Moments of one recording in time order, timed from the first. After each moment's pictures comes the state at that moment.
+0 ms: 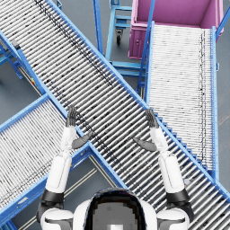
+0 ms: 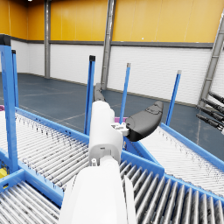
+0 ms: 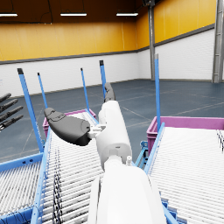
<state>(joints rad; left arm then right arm) 0.29 1.21 0.20 -1.80 1.00 0.10 0.10 0.29 -1.21 0.20 1.80 1.00 0.10 -0.10</state>
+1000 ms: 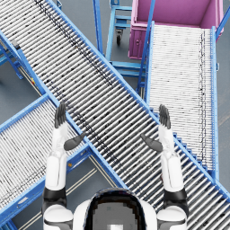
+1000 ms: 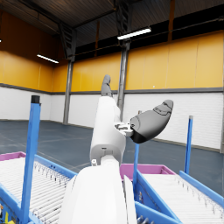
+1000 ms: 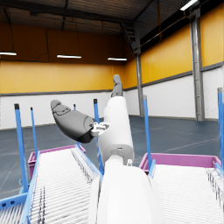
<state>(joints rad) 0.41 1.29 0.03 -1.90 1.13 0.00 0.00 0.37 -1.29 0.08 1.90 1.13 0.00 0.00</state>
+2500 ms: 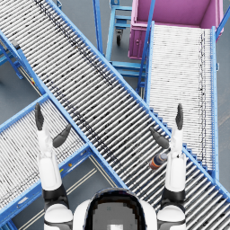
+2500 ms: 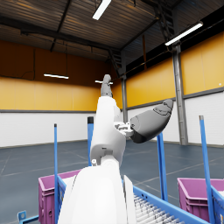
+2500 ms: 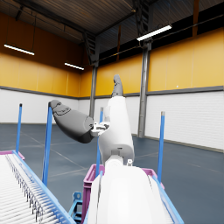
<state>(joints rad) 0.43 1.33 -0.16 -1.90 1.42 0.00 0.00 0.38 -1.35 -0.07 1.90 1.42 0.00 0.00</state>
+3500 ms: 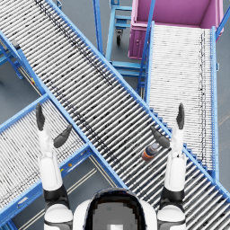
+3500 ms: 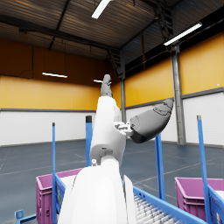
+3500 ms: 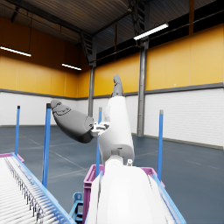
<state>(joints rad) 0.42 1.34 -0.16 -1.91 1.42 0.00 0.00 0.38 -1.37 -0.09 1.90 1.42 0.00 0.00</state>
